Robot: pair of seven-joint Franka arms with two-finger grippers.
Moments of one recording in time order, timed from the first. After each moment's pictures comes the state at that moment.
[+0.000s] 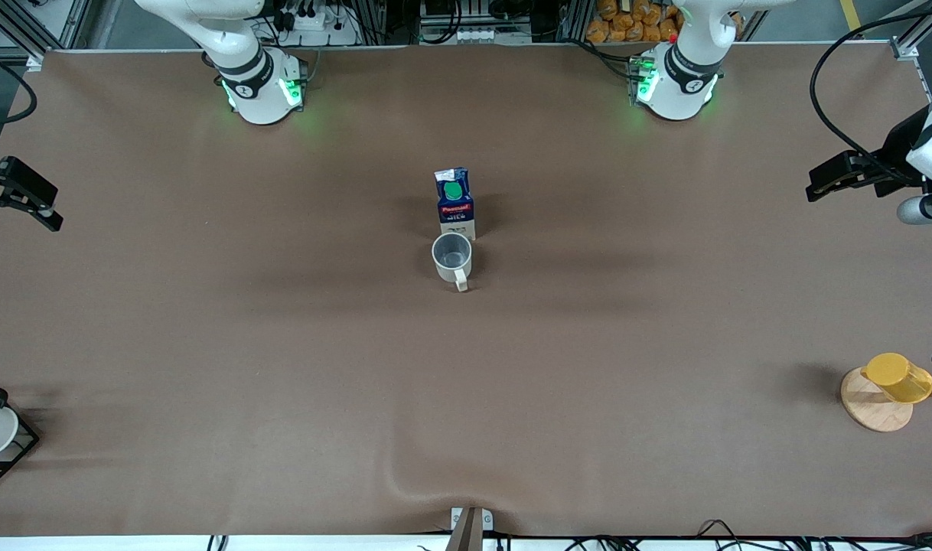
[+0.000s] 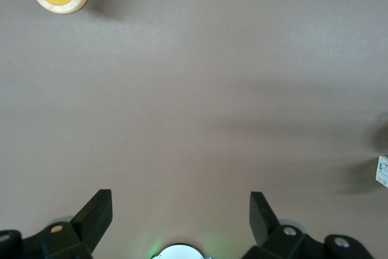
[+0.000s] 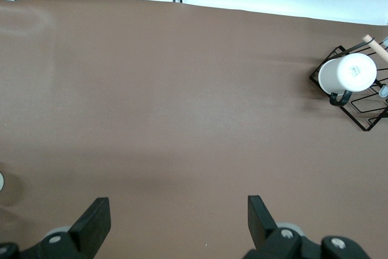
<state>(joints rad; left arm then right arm) 0.02 0.02 -0.06 -1.54 0.00 1.46 -0.11 -0.07 0.00 0.05 -1.50 -0.02 1.70 -0.13</state>
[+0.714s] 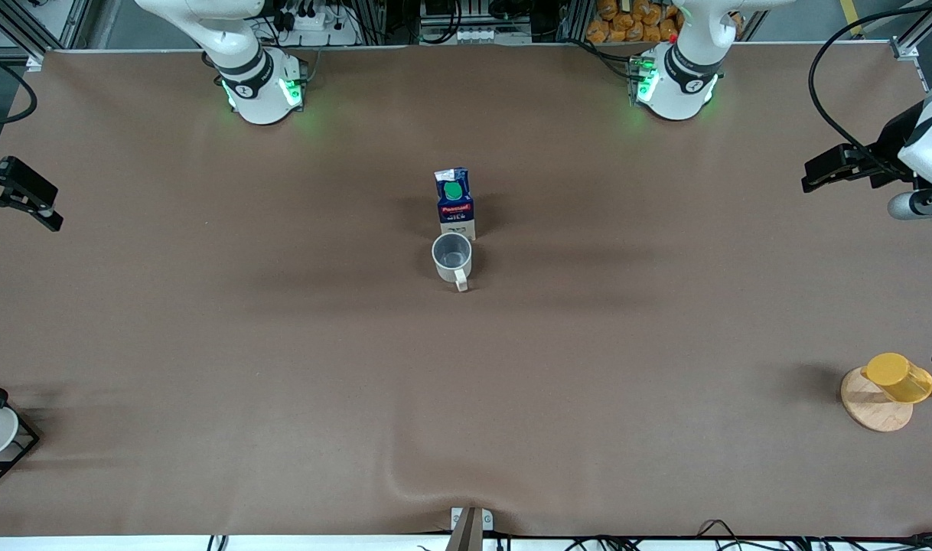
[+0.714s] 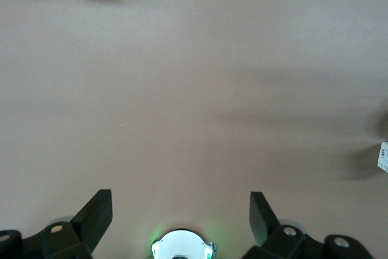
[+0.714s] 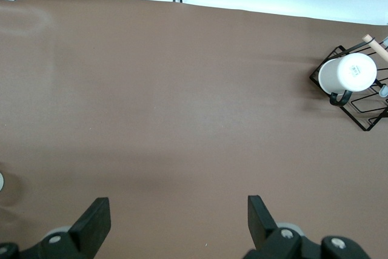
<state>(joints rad) 0.01 0.02 -0.06 -1.54 0.00 1.41 -0.11 -0.07 0.00 0.05 -1.50 -0.02 1.70 -0.13</state>
